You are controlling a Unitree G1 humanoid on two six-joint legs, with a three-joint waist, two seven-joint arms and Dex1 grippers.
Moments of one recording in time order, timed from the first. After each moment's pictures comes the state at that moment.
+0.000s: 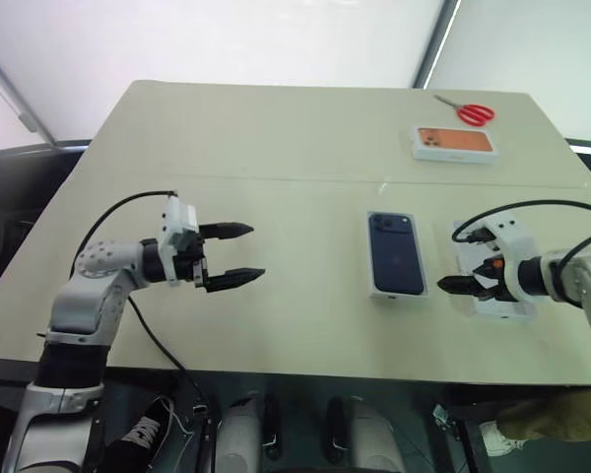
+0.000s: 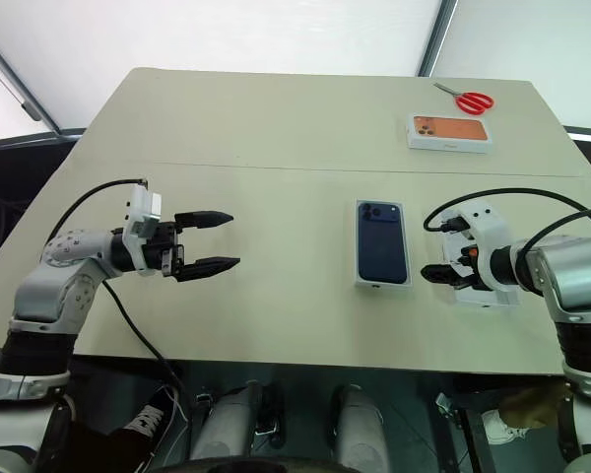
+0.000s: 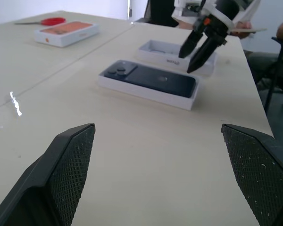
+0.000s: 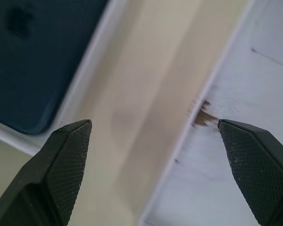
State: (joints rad) left arm -0.39 0.61 0.06 -0.04 -0.50 0.34 -1.26; right arm -0.45 -0.93 -0.09 -0.17 0.31 1.47 0.69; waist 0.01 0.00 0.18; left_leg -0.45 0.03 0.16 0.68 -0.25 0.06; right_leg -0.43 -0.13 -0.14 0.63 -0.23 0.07
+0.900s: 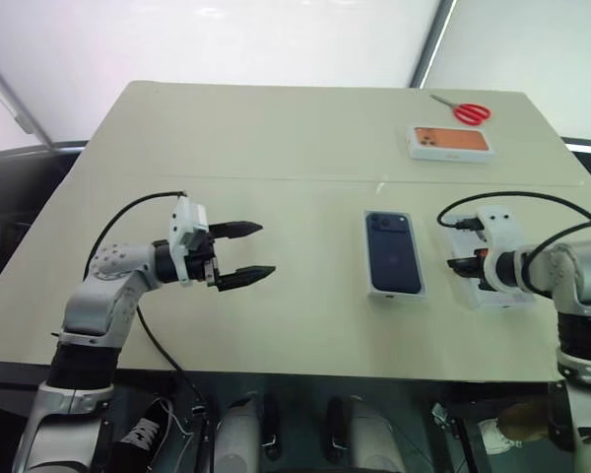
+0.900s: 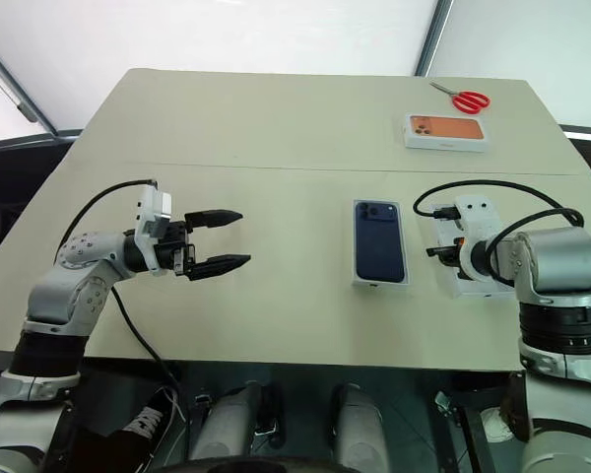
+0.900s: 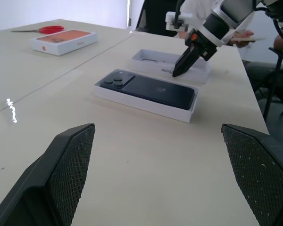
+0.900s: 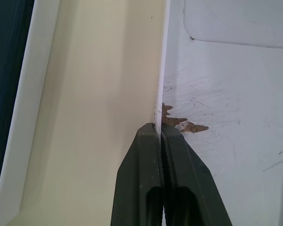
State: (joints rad) left arm -0.40 0.57 0.03 -0.05 -0.51 0.34 -1.18; right arm -0.57 -0.72 -0.17 -0.11 0.32 1.61 0.35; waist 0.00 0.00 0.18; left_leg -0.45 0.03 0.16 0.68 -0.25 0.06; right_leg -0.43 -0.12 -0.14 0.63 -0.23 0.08
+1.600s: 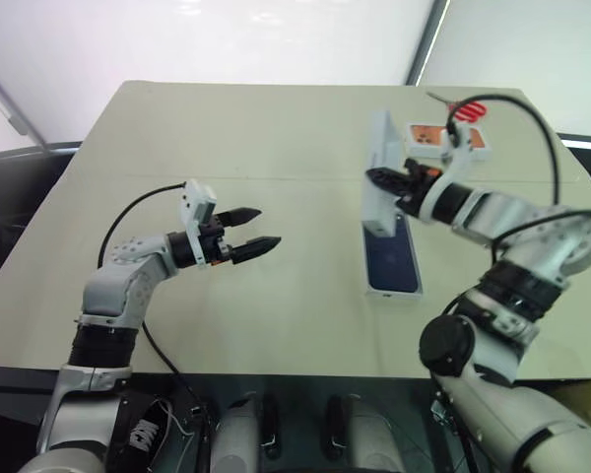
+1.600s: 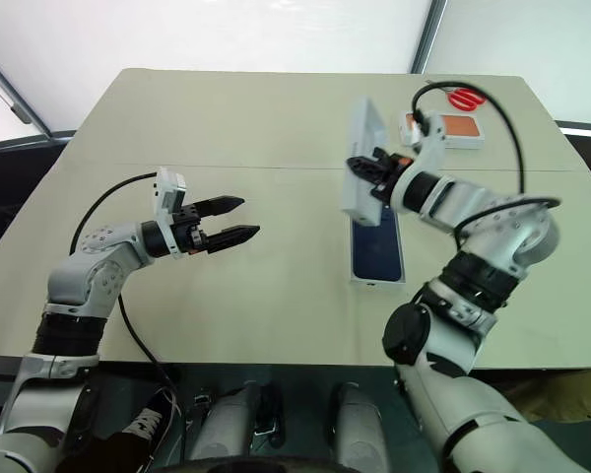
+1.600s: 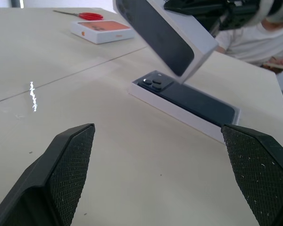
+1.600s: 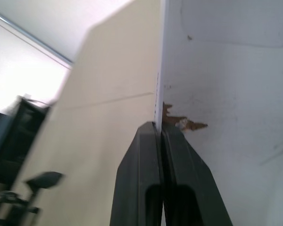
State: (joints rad) left arm -0.50 0.49 0.03 0.06 -0.53 0.49 -0.98; right arm -0.90 -0.11 -0.76 -0.08 0.68 1.61 0.21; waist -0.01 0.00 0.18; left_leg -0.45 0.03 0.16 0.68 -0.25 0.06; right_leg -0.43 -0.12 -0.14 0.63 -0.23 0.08
